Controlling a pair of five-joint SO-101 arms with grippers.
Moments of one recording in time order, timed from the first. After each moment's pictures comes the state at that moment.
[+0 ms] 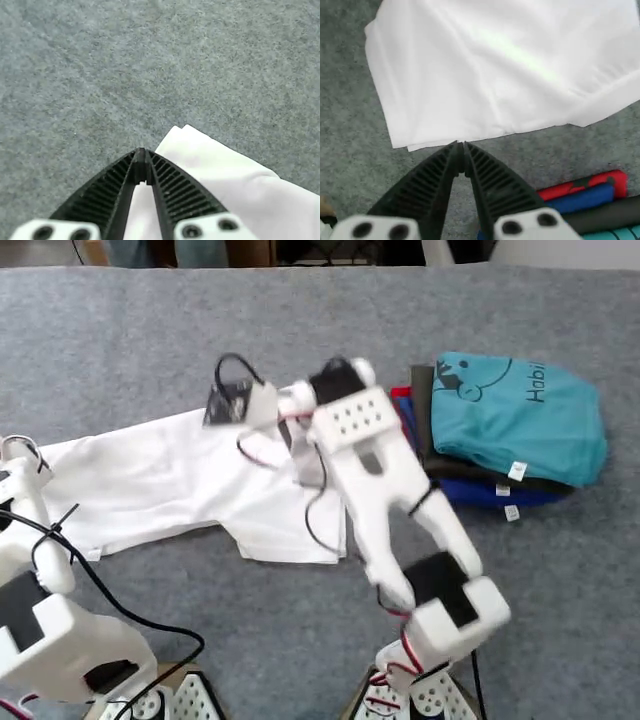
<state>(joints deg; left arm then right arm) -41.8 2.2 34.6 17.6 4.9 -25.2 5.7 0.1 86.1 55.9</state>
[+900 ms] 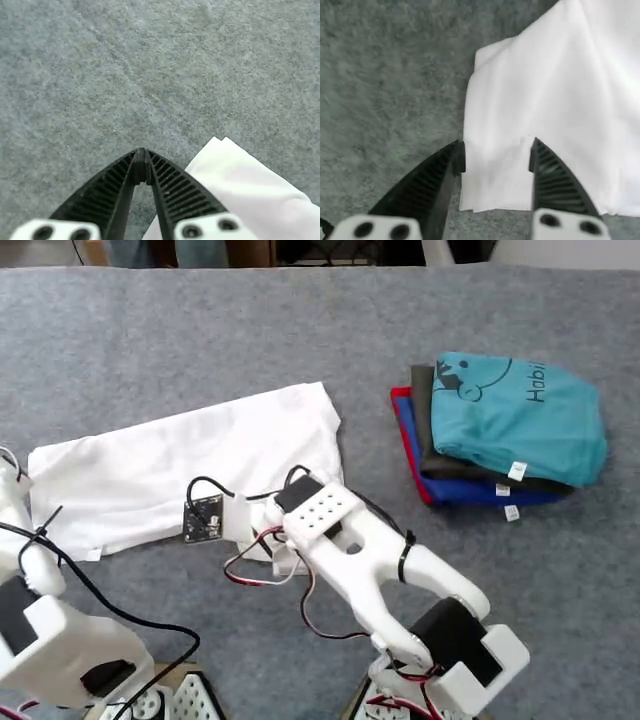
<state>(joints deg) -46.9 2.6 34.2 17.6 8.2 -39.6 -5.5 39.0 60.2 50.9</state>
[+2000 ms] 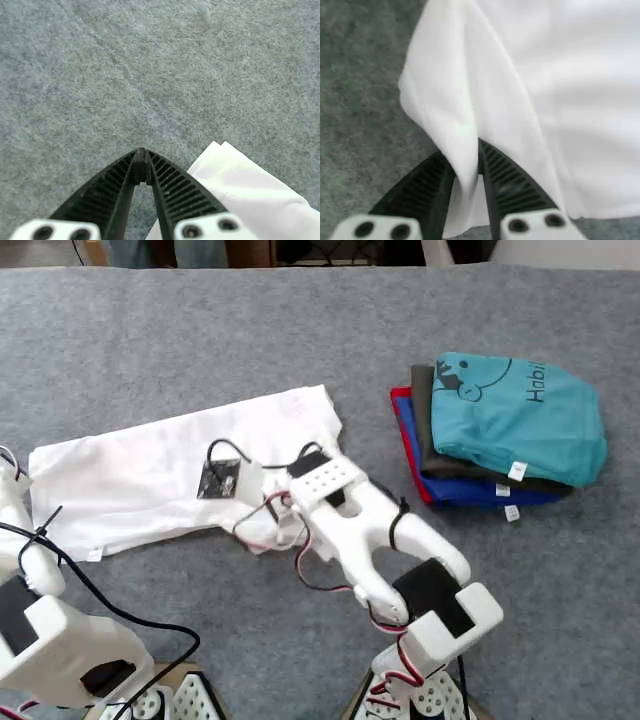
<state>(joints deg) -46.9 2.6 33.9 17.6 8.3 -31.3 7.1 29.2 56.4 50.2</state>
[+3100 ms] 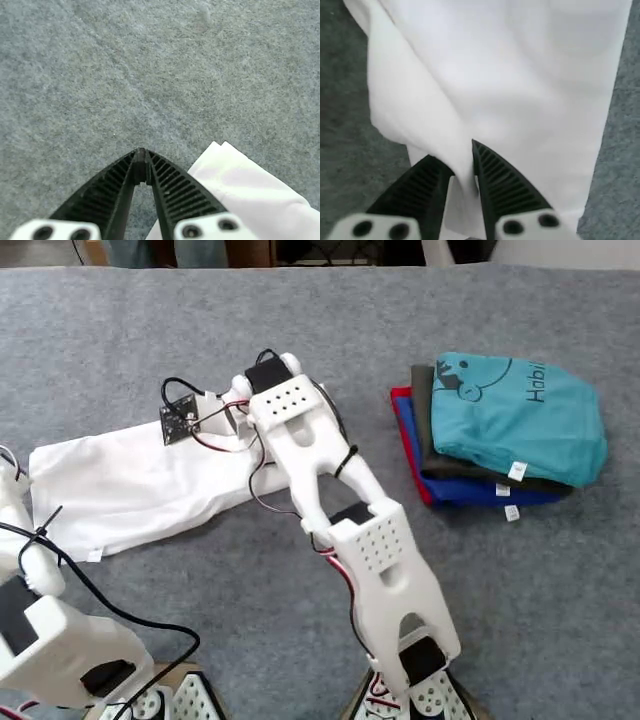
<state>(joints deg) -46.9 2.6 33.9 17.6 8.3 -30.5 51.2 -50.9 89.3 71.6</state>
